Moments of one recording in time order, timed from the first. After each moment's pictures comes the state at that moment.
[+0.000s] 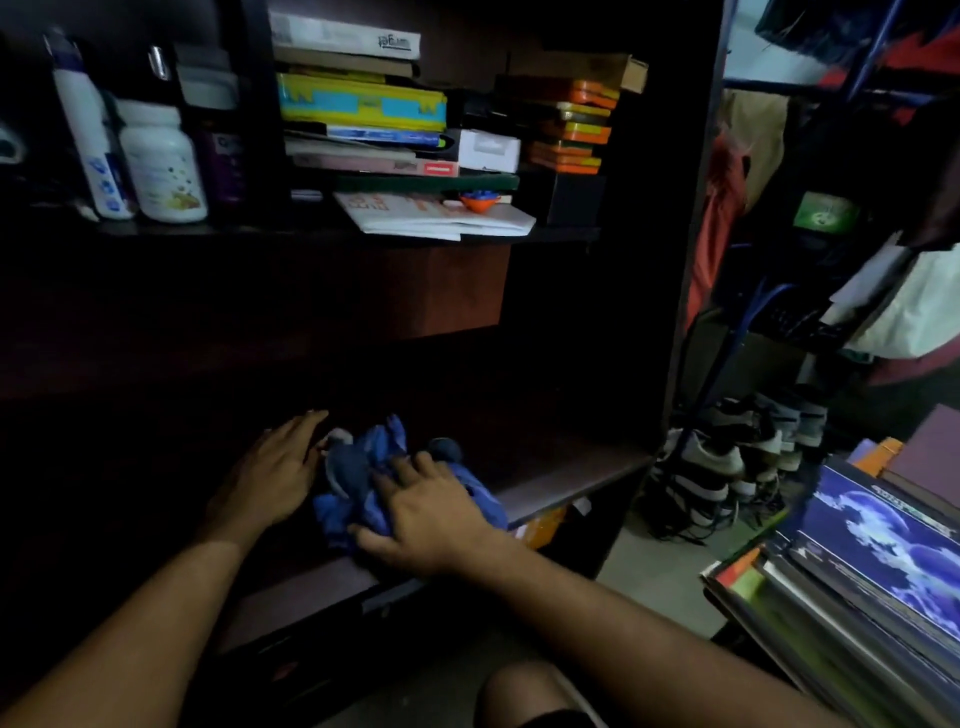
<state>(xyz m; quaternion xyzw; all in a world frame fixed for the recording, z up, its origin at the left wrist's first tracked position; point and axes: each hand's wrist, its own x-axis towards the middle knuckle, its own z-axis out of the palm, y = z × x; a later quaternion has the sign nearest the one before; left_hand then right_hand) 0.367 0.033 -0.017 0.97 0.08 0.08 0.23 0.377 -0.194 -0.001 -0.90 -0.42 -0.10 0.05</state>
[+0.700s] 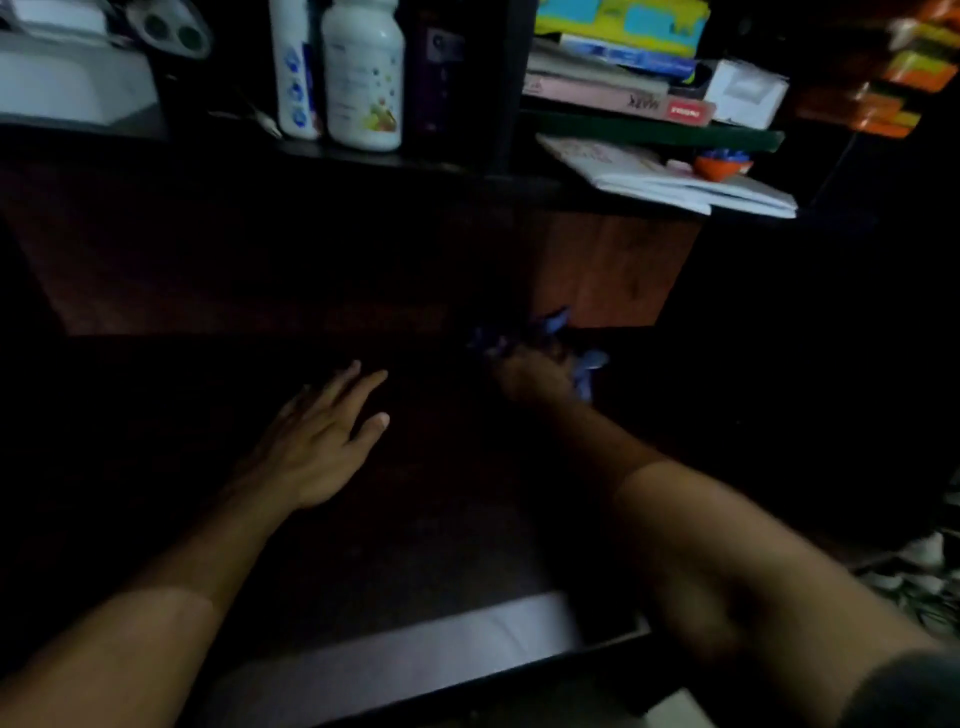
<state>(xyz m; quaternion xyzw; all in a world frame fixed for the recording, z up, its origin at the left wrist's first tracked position) 0.345 0.121 -0.011 0.96 0.14 0.06 0.22 0.562 -0.072 0.010 -0.97 -0.23 0.01 0.10</state>
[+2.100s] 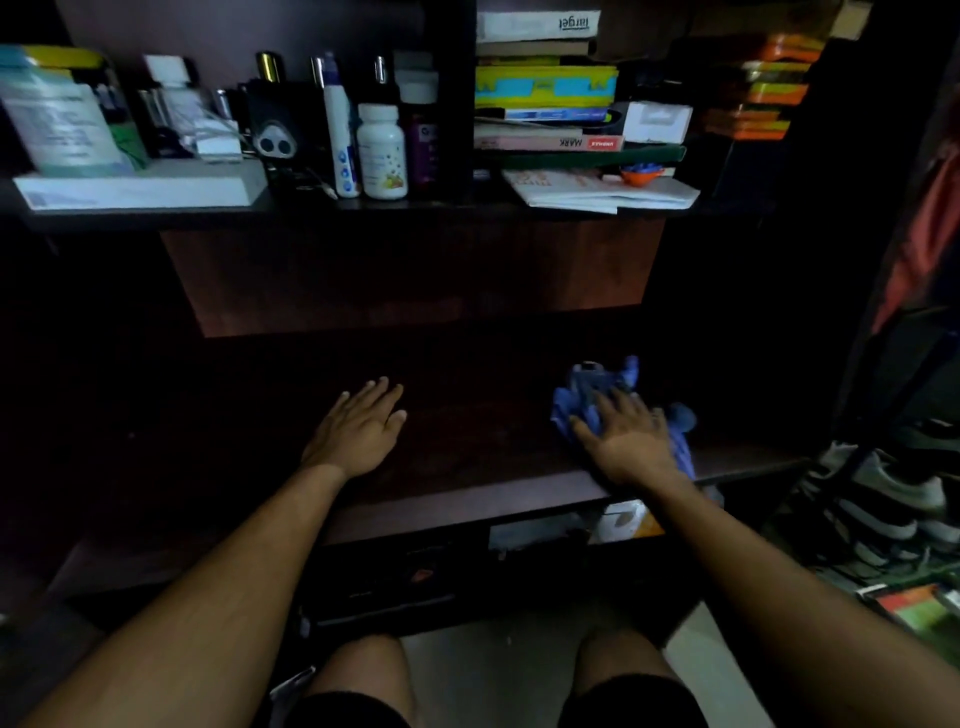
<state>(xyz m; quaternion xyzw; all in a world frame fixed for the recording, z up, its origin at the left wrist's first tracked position) 0.285 0.079 -0.002 0.98 0.18 0.01 0.11 0.438 -0.241 -0.004 -0.98 -0.20 -0.02 0.06</state>
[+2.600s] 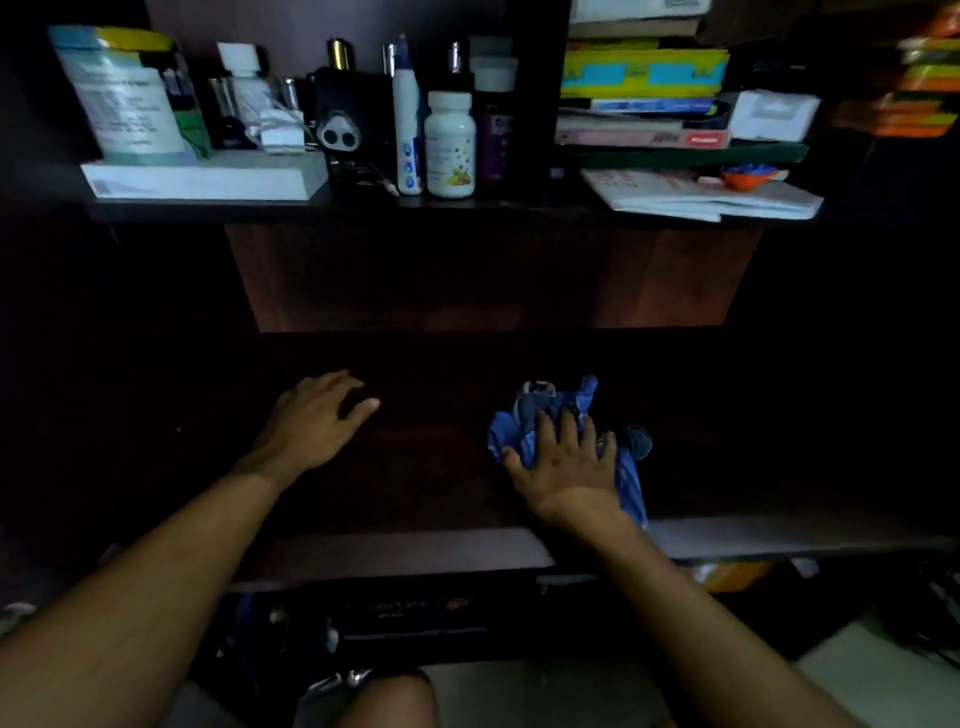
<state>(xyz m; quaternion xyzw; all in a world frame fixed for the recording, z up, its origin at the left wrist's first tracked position) 0.243 0.156 0.019 0.95 0.29 0.07 0.12 0.377 -0.119 0.000 -0.95 -0.28 0.03 0.09</state>
